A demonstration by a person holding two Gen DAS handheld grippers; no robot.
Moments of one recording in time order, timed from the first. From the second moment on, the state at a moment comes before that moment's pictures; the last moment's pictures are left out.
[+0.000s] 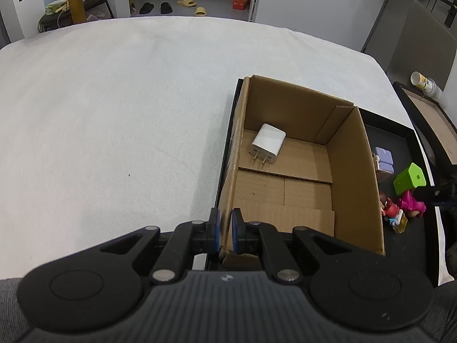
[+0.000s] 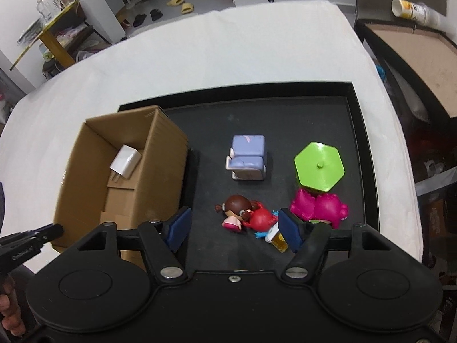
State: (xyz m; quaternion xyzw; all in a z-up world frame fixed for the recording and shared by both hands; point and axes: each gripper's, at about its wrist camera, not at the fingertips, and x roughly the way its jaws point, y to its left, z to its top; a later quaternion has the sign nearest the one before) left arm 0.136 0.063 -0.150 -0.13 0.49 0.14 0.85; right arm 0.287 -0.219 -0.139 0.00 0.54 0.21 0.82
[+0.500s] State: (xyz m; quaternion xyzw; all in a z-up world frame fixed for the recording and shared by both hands) left arm 0.135 0.064 -0.150 -0.13 0.49 0.14 0.85; right arm 0.305 -0.219 -0.180 -0.03 0.58 0.21 0.79
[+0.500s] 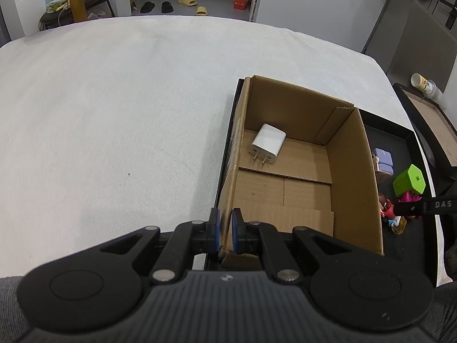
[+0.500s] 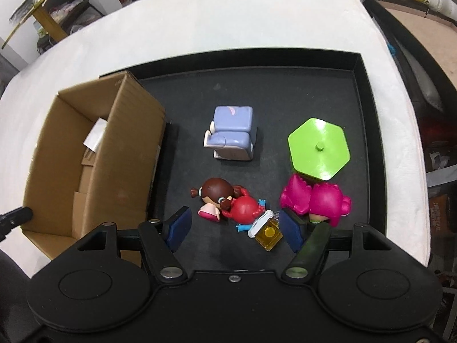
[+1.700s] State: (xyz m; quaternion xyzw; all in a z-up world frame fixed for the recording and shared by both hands) left arm 0.134 0.066 -0.150 -0.14 0.48 0.13 0.86; right arm 0.299 -0.174 -0.222 -0.21 0.57 0.27 0.74
